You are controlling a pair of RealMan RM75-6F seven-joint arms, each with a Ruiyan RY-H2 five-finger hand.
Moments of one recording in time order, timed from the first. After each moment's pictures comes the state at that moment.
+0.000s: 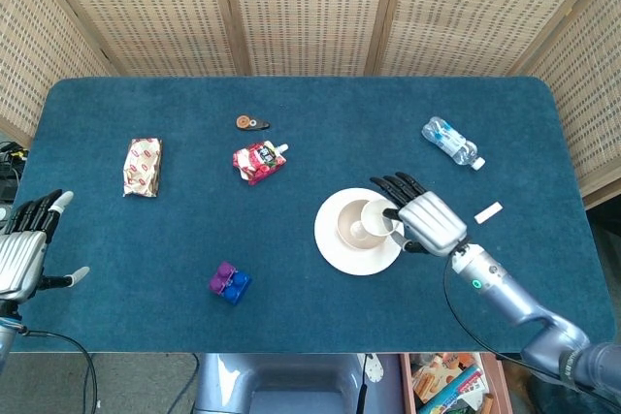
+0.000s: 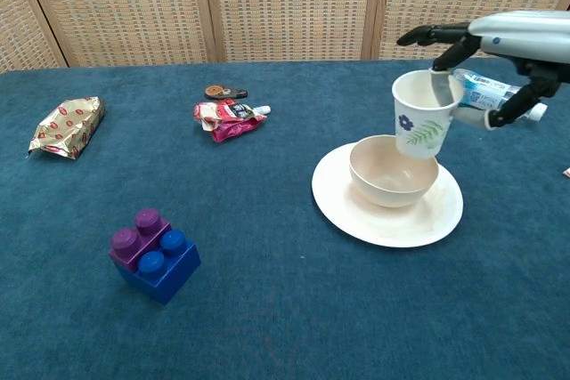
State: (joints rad) left arm -0.22 -0.95 -0.09 -1.90 1.29 1.31 0.14; right arm 0.70 -1.25 0.08 -1.46 -1.61 1.04 0.10
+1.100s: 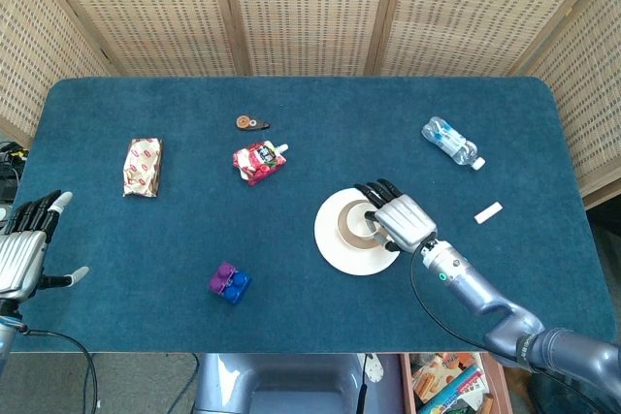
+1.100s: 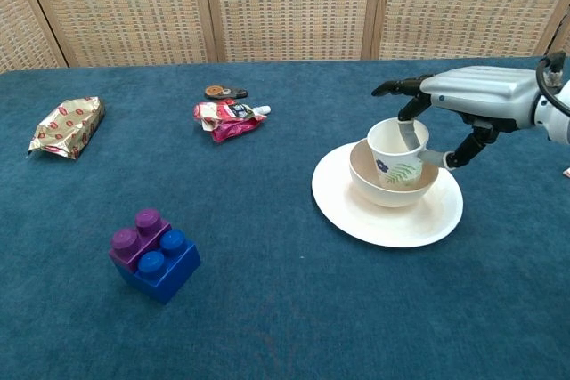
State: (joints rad) left arm -0.22 -0.96 -0.09 -1.90 1.26 1.30 0.15; right arm 0.75 -1.41 0.08 -1.34 -1.50 0.92 -0.02
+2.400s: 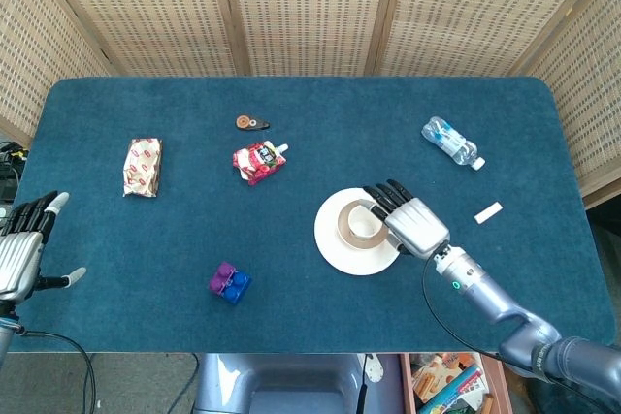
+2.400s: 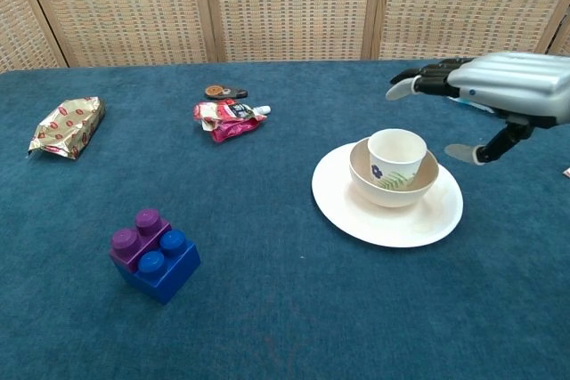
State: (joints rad) left arm -0.22 -0.95 -0.08 -1.89 1.27 1.30 0.13; right arm 0.70 -1.35 0.04 -1.37 -1.57 1.05 -0.08
